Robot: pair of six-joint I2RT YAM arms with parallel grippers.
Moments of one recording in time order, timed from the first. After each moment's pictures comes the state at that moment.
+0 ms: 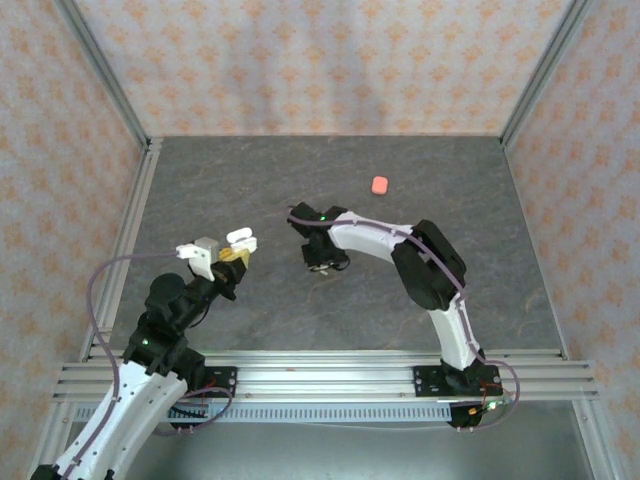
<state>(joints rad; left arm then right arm) -0.33 0.35 0.34 -0.15 0.17 -0.26 0.80 2.10 1.55 -0.85 0.04 0.58</state>
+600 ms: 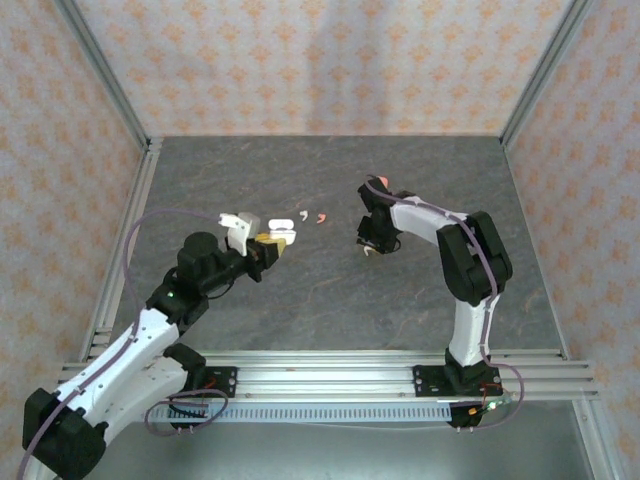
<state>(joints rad) -0.45 0.80 0.54 -0.01 0.32 -0.25 0.44 1.93 1.28 -0.68 -0.07 0.85</state>
